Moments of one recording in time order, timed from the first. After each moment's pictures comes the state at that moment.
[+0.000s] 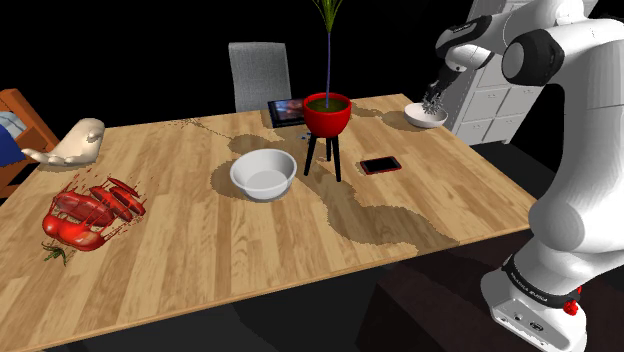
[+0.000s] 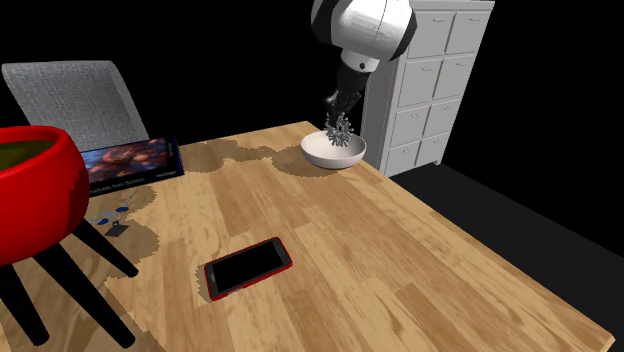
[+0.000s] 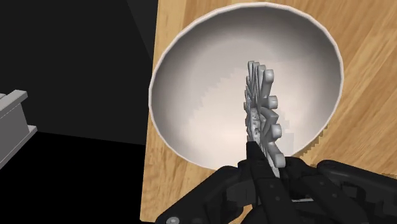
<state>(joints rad) -0.55 0.65 -0.24 -1.40 0.48 2.28 -0.84</state>
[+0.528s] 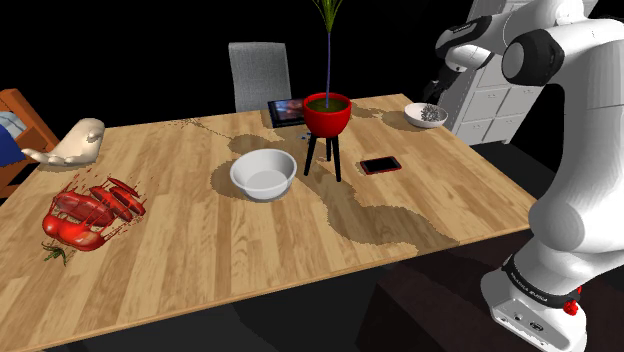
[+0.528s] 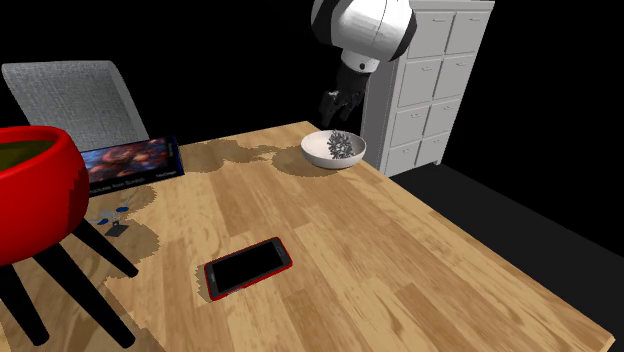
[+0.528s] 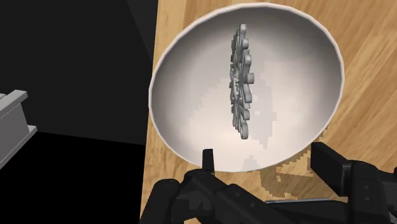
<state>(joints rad) -0.55 0.65 -0.24 -1.40 0.48 2.28 -0.85</state>
